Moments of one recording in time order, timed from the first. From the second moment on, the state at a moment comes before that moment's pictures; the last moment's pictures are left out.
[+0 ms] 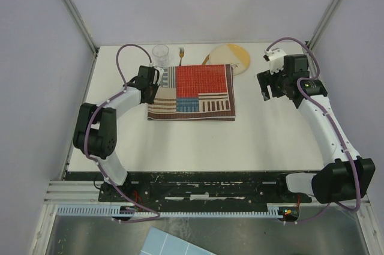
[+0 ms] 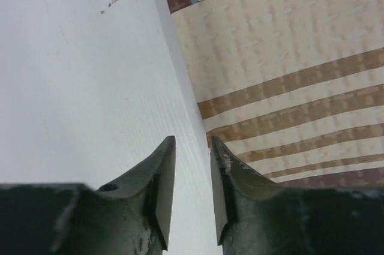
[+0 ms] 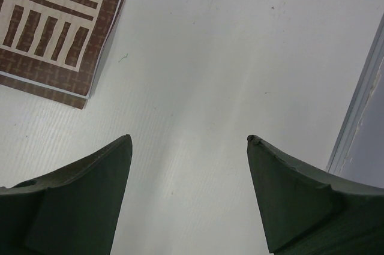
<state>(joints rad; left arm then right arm) -0.25 1.75 1.13 -0.31 -0.21 0.20 0.12 1.29 1.23 -0.69 -0.05 -0.25</state>
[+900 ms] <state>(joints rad) -0.14 1.58 0.95 -0.16 0.07 0.08 0.11 1.27 1.22 -0.69 -0.07 -0.25</state>
